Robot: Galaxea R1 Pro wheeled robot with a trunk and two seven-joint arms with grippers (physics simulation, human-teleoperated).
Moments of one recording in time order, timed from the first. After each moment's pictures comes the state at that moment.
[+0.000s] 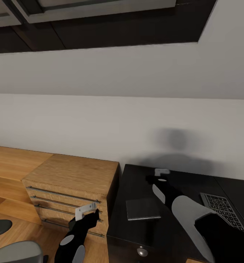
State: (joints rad) left arm -0.04 -0.14 -0.20 -1.55 0.28 0.48 0.46; right arm -0.96 0.07 0.35 -0.22 -0.39 0.10 -0.29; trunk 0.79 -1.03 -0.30
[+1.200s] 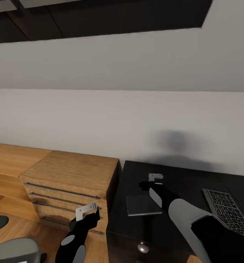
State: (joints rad) left arm -0.04 -0.14 -0.20 -1.55 0.28 0.48 0.47; right arm -0.94 0.10 0.35 -0.19 -0.39 0.17 -0.17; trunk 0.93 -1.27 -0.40
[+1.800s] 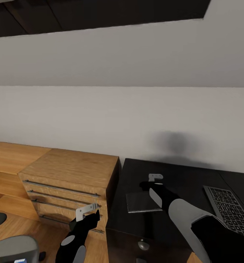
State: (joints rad) left arm -0.04 -0.14 -0.20 -1.54 0.28 0.48 0.47; right arm -0.94 0.10 0.35 -0.19 -0.39 0.17 -0.16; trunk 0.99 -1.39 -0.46
